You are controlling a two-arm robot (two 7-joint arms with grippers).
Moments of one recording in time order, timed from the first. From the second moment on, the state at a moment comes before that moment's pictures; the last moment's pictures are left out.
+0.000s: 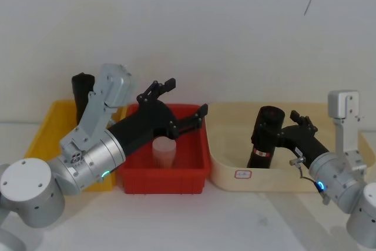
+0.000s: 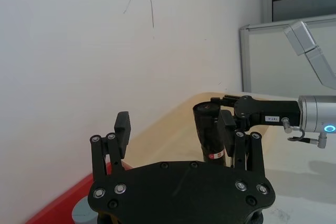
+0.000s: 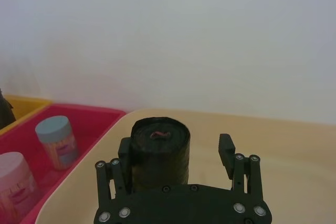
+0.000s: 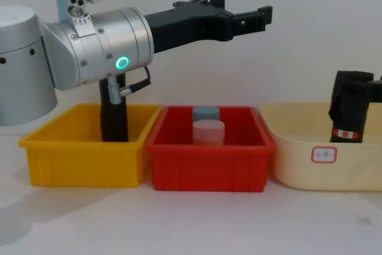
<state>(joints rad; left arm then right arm) -0.58 0.21 0.48 -1.37 -0.34 -0.09 -0.53 0.44 0.28 -0.18 -1.23 0.35 0.05 0.23</state>
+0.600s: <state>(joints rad) -0.56 0.22 0.46 -1.39 -0.33 -0.10 -0.47 0.44 0.28 -0.18 -1.23 0.35 0.05 0.22</state>
